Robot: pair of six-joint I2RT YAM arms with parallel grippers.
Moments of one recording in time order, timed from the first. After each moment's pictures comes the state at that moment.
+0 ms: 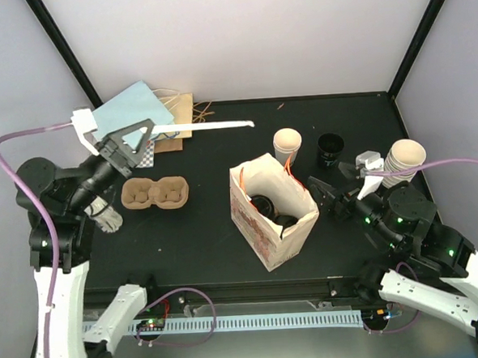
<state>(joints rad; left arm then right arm) -0.03 0.79 1.34 -0.35 0.67 -0.87 0.95 0.52 0.96 -0.59 0.35 0.32</state>
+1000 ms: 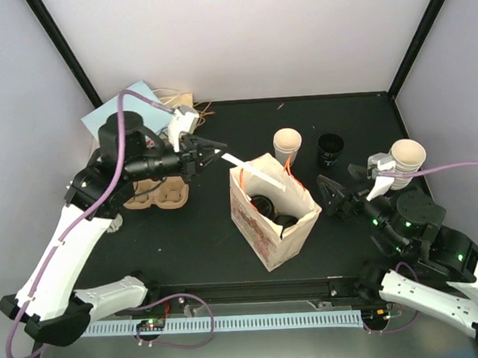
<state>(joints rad) -0.55 1.08 1.51 -0.66 0.63 -0.29 0.95 0.48 0.97 -0.64 0.41 0.38</state>
